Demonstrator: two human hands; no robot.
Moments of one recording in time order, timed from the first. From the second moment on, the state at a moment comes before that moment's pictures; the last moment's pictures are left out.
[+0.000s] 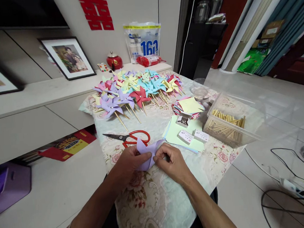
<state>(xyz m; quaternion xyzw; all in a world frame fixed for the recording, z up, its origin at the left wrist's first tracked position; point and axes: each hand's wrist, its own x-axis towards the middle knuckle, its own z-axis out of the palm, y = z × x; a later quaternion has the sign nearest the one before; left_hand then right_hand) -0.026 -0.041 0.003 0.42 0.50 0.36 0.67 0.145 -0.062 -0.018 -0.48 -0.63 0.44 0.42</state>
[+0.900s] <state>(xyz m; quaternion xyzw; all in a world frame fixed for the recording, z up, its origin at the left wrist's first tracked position) -0.029 -0.038 -0.001 0.49 0.52 0.32 0.62 0.143 -0.061 -0.020 -0.50 -0.64 0.42 0.41</state>
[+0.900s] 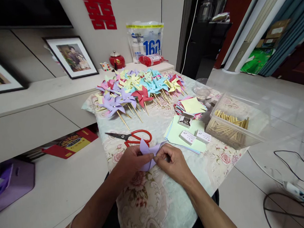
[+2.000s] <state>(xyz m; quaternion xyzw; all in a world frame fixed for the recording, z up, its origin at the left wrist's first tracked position) -0.050 -0.008 0.036 0.66 0.46 0.07 0.59 0.148 -0.069 -0.013 -0.36 -0.57 0.60 0.43</state>
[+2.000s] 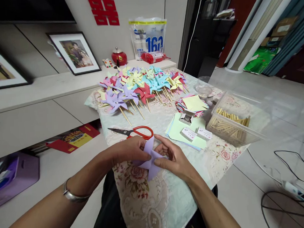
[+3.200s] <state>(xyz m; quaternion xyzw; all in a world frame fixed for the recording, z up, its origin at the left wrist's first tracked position) -0.059 -0.027 0.015 0.46 0.34 0.20 0.79 0.144 -0.066 -0.018 -0.44 -0.48 0.59 0.48</state>
